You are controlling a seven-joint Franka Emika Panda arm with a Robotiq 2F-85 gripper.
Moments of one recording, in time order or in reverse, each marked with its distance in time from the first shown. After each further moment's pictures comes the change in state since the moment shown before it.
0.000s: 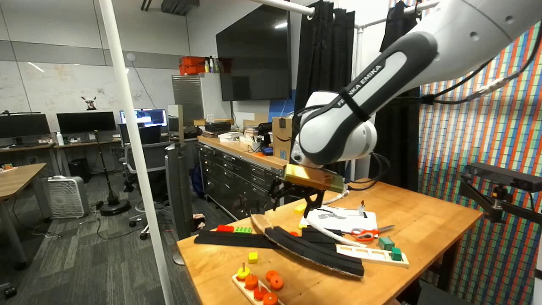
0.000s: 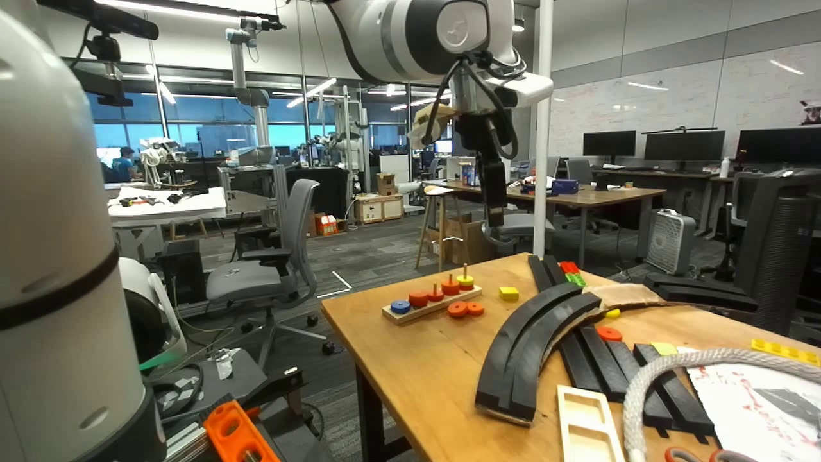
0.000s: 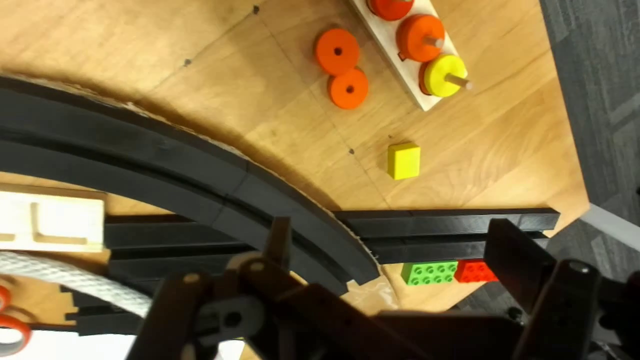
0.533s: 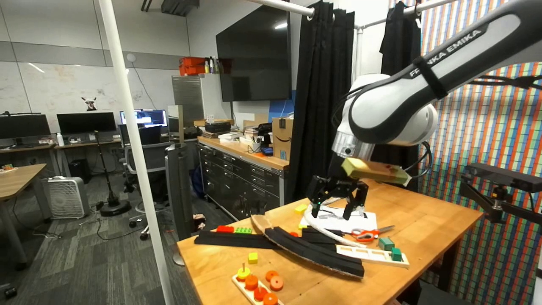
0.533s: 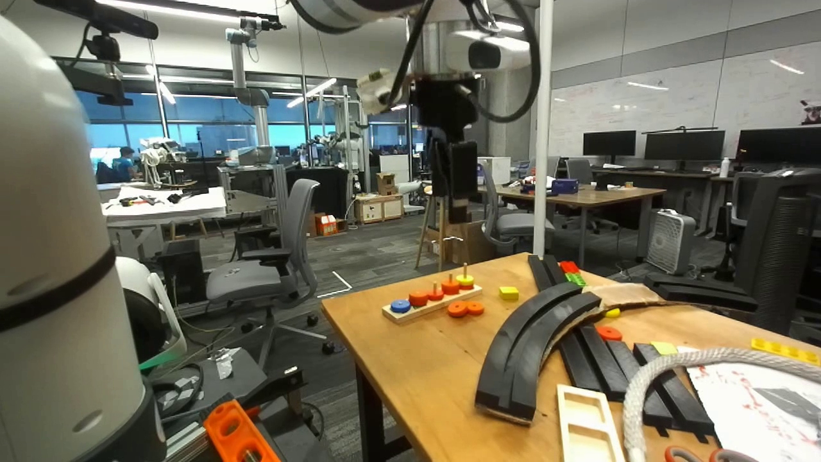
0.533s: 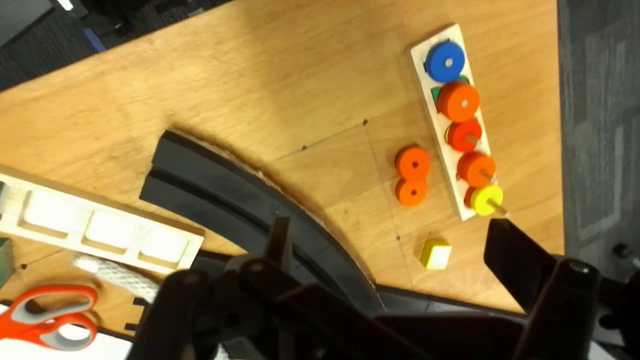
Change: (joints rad) arm -0.054 -0.376 -0.034 -0.211 0.034 -0.291 -0.352
